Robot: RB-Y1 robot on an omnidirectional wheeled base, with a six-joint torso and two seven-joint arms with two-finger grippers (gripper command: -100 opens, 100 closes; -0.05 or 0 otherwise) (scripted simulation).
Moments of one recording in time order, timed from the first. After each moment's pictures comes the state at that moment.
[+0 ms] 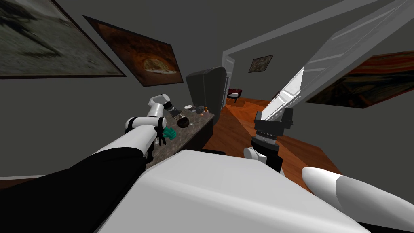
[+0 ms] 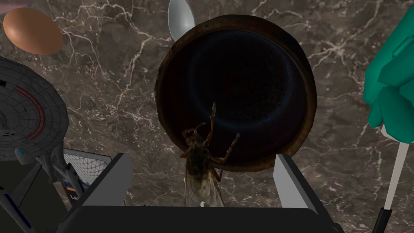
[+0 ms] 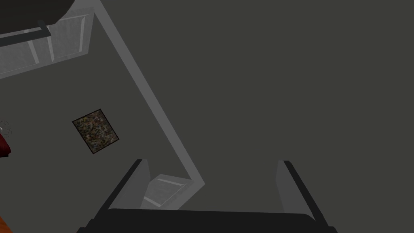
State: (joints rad) left arm -0.98 0.88 0.15 -0.72 0.65 1.76 -0.97; right arm 0.52 0.03 0.00 -2.33 -0.09 -0.56 -0.12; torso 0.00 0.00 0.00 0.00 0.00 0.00
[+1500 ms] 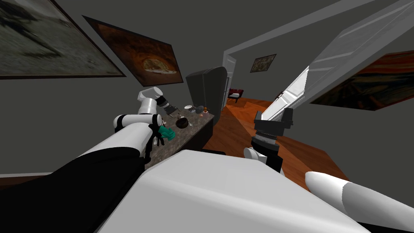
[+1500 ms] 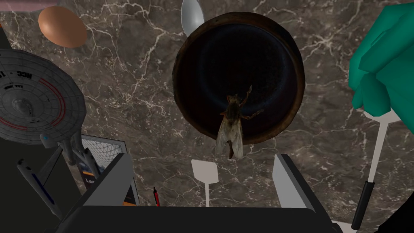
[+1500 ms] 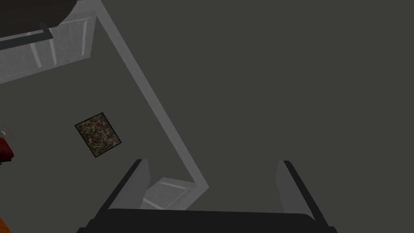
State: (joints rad) left arm -1.05 0.96 0.16 -0.75 0.68 1.88 -0.99; right arm 0.52 0.03 0.00 -2.33 -0.09 -0.56 -0.12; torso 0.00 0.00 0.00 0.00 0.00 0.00
